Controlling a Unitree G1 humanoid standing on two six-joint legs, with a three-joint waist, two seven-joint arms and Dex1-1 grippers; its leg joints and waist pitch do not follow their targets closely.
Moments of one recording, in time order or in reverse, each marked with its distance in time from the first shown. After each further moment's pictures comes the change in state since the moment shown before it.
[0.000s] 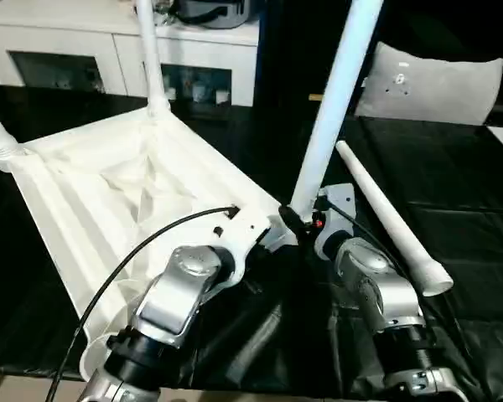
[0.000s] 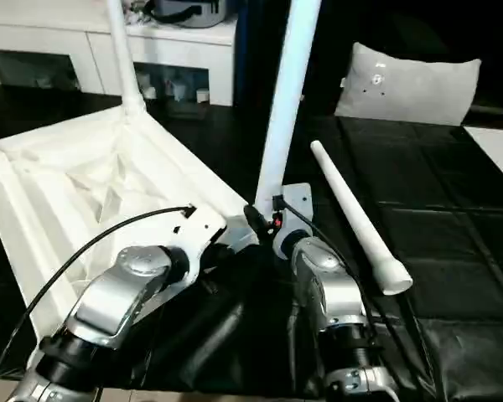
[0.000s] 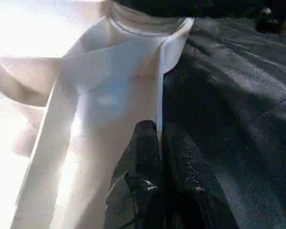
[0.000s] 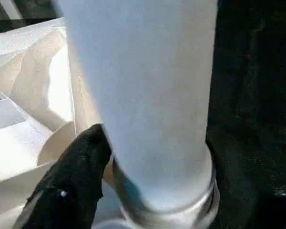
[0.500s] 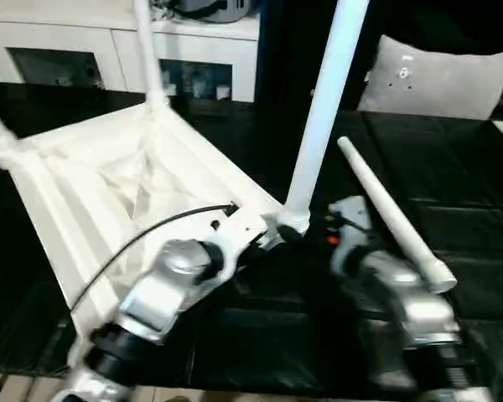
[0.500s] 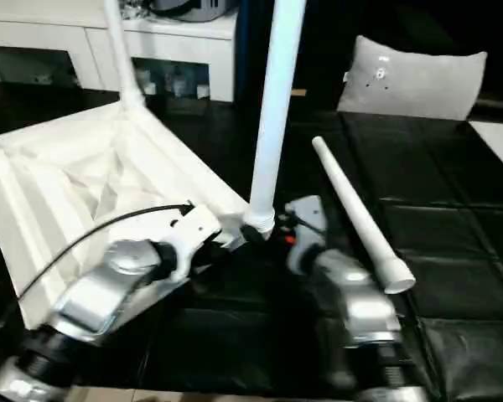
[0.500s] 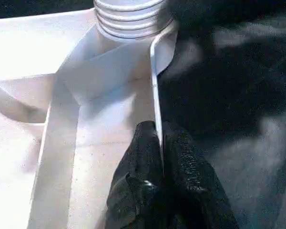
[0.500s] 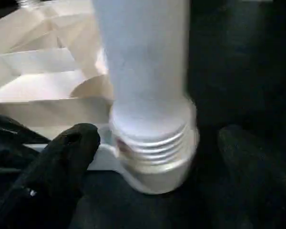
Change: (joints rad) left arm -0.004 0.197 -0.058 0.008 -0.019 -0.196 -0.173; right arm 0.073 -0.260 0.043 -0.088 0.058 -0.011 0.370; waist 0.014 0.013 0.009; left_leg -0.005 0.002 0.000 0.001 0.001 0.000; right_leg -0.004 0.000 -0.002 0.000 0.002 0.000
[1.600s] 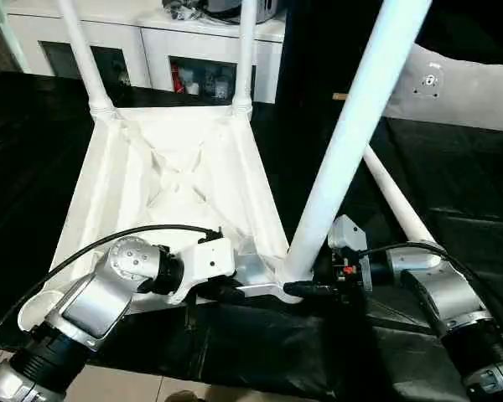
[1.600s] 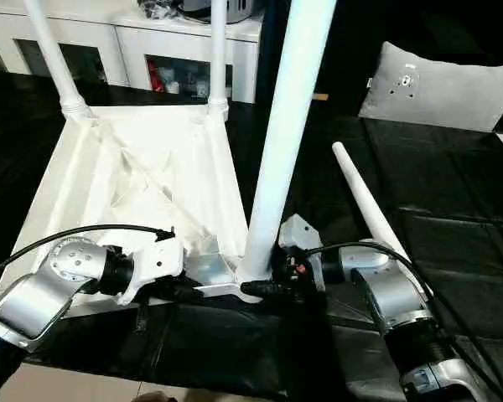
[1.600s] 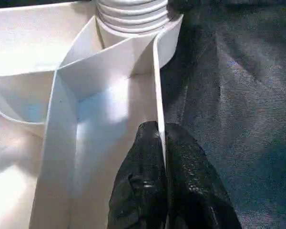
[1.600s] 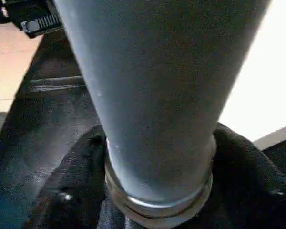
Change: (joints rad) left arm 0.041 0.276 -0.067 -0.044 -0.084 -0.261 -0.421; right arm -0.087 -0.195 0.225 0.127 -0.022 -0.206 0.568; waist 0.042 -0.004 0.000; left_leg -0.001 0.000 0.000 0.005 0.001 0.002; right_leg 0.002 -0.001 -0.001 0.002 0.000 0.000
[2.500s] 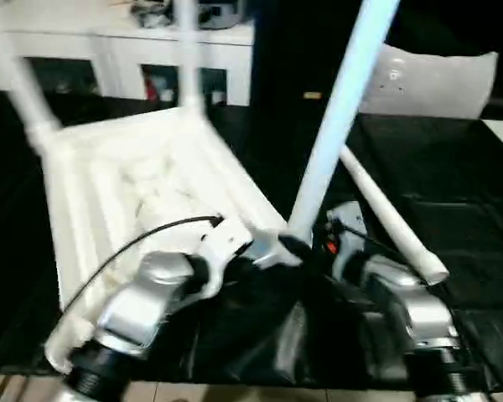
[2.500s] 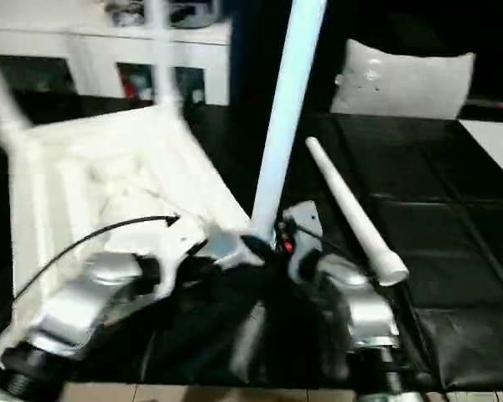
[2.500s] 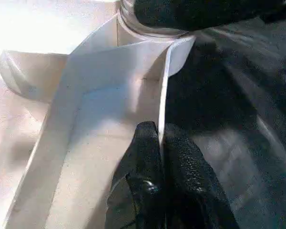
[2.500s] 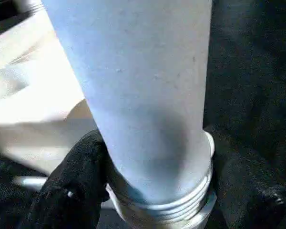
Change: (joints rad) left arm 0.044 -0.370 0.135 -0.042 0.043 0.403 0.464; right arm 0.103 0.354 -0.227 -0.130 -0.010 0.272 -0.721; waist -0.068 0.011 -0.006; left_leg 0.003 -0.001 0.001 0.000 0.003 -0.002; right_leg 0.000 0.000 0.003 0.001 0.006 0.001
